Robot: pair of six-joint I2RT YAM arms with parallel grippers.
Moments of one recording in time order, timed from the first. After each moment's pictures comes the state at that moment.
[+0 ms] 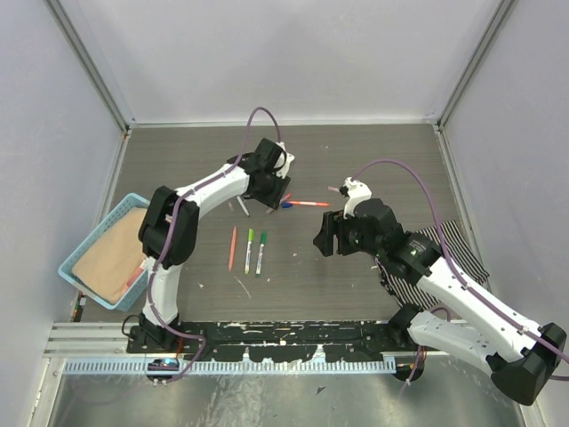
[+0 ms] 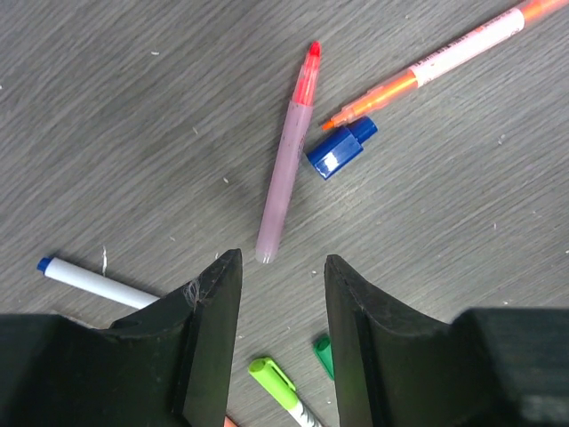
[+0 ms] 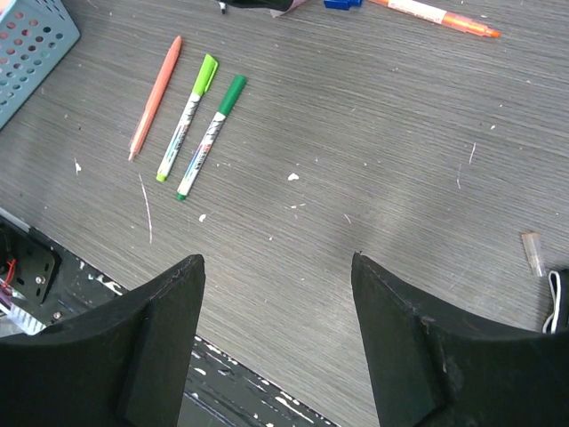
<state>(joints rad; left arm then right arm) -0.60 2.06 1.61 -0.61 0.05 -0.04 0.72 0.87 0.84 -0.57 0.02 0.44</state>
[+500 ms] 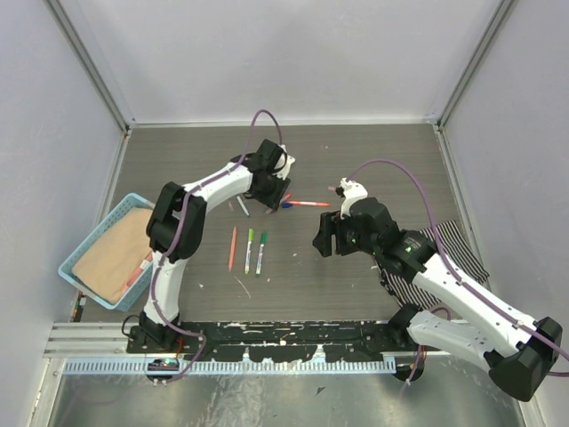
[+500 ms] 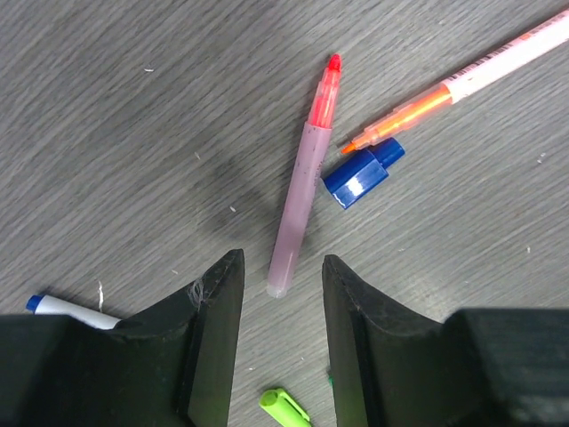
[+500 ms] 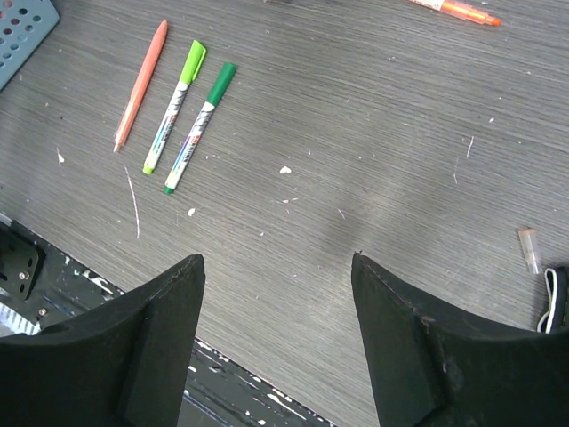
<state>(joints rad) -0.59 2.14 1.66 -0.62 0.08 -0.01 0.72 0.91 0.84 -0.57 0.02 0.42</state>
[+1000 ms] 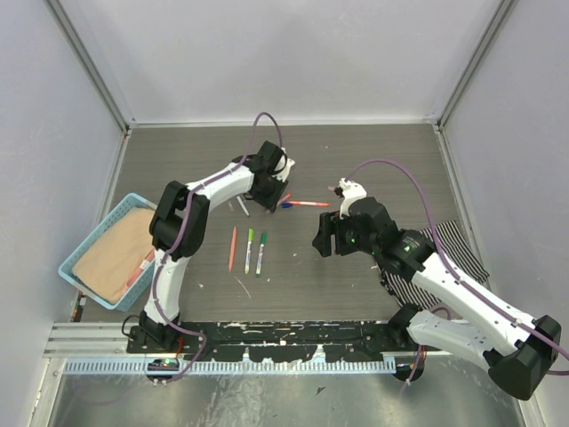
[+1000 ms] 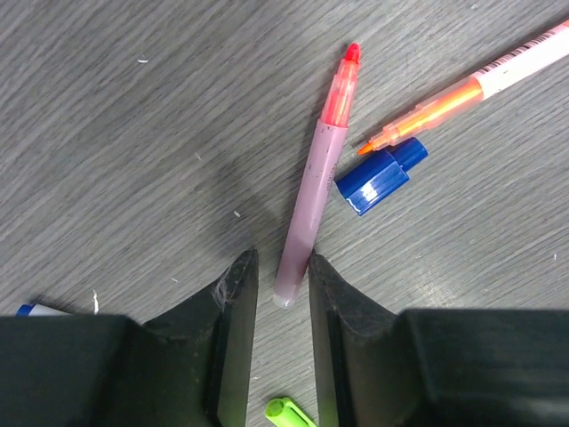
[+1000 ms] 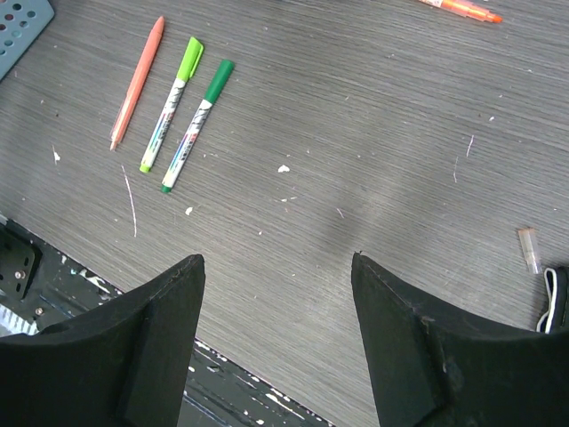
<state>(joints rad) -0.58 2.18 1.67 -0.63 0.08 0.00 0.72 0.92 0.84 -0.57 0.02 0.42</state>
